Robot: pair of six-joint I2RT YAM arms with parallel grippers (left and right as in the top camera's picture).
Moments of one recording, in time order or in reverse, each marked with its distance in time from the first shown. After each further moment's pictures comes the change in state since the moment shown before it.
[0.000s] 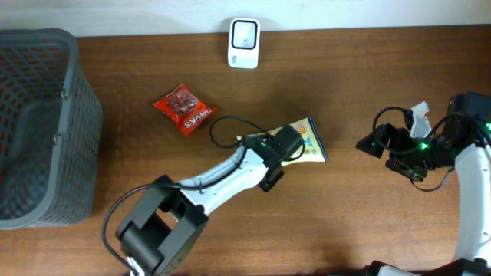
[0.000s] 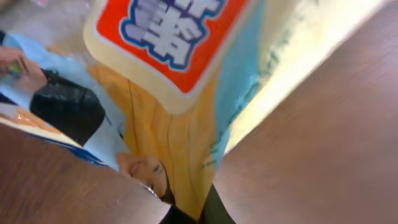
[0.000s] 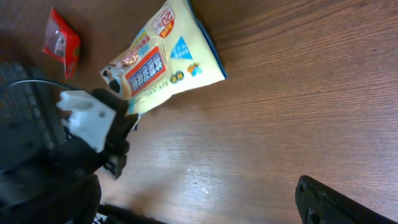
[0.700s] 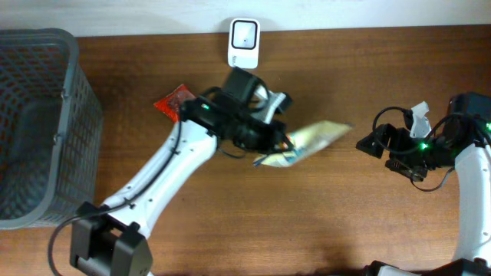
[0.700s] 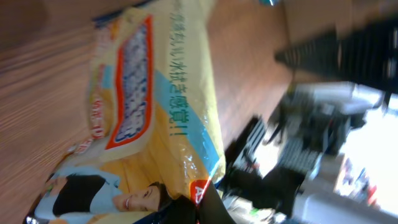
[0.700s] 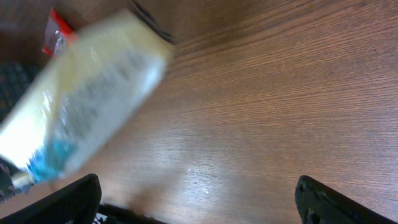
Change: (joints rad) left arm 0.283 -0.194 0.178 -0.037 0.957 -0.351; right arm 0.000 0.000 0.000 0.000 0.000 0.000
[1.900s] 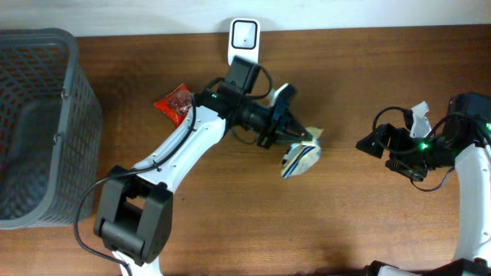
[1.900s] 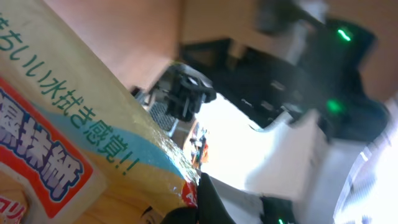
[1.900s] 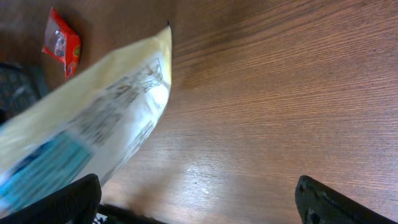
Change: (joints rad) left arm 0.024 0.195 0.017 0.278 0.530 -0.489; right arm 0.000 0.000 0.000 0.000 0.000 0.000
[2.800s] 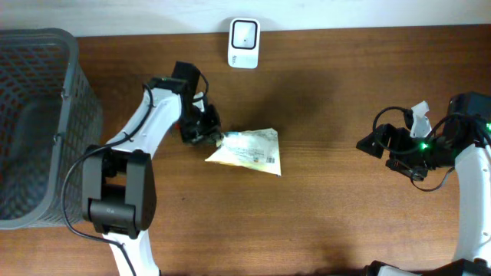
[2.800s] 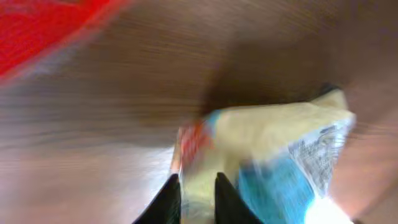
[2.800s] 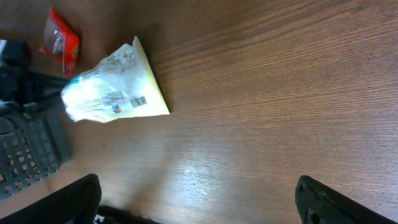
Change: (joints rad) left arm 0.289 0.112 0.059 -0.483 -0.892 0.338; right arm 0.000 -0.001 0.000 0.007 0.005 -0.008
